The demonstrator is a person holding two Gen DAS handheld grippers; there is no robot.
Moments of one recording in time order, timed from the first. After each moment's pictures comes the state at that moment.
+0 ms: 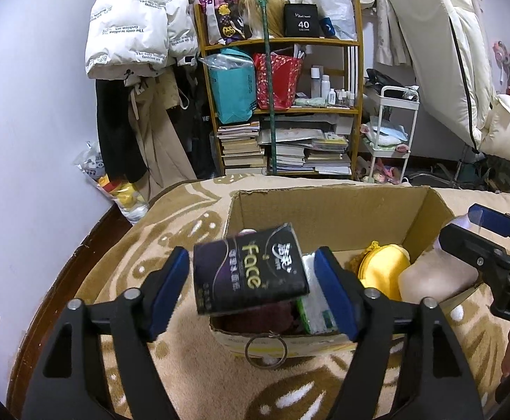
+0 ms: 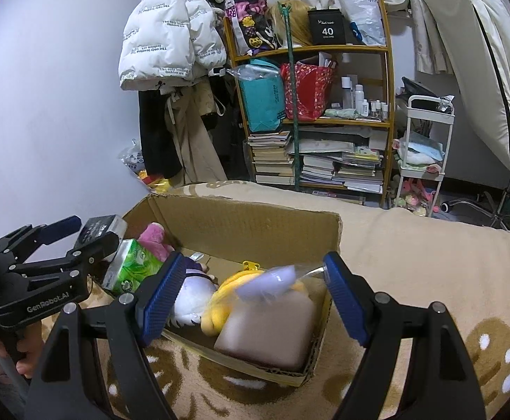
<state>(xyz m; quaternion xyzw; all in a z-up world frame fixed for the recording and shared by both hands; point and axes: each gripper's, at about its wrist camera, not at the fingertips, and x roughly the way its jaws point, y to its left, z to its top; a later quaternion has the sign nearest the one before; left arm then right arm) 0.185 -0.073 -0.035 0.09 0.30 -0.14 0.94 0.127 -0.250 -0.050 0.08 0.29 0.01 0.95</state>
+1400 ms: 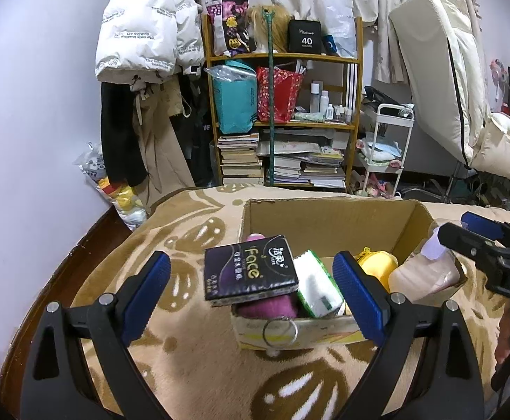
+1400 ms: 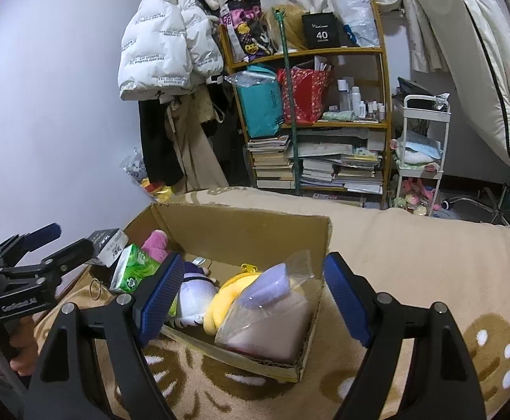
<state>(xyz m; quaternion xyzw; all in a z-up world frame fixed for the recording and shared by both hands) 0.161 -0.054 -0.013 0.06 0.28 -0.14 0.95 0.116 -0.255 -0.039 0.10 0.27 0.01 0.96</state>
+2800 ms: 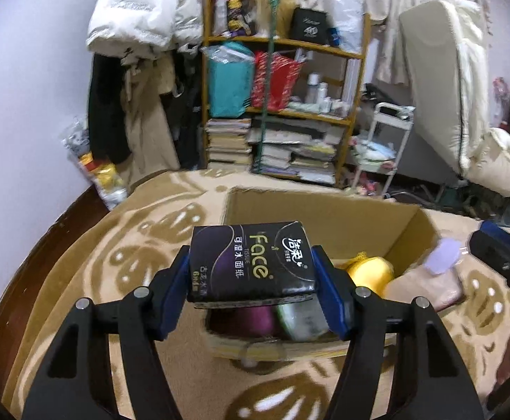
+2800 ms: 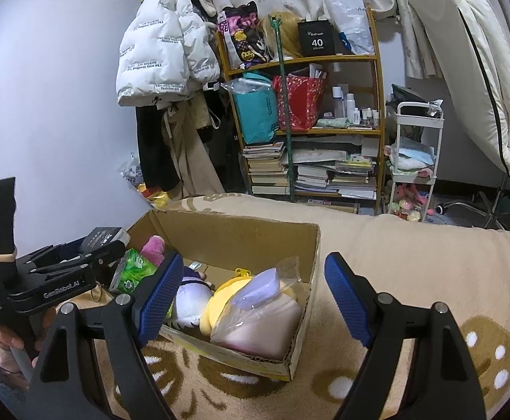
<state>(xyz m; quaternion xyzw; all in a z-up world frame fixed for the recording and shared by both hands) 0.189 -0.067 -0.037 0.02 0.31 -0.17 0.93 0.109 -0.256 -0.029 0.10 0.27 0.00 0.96</state>
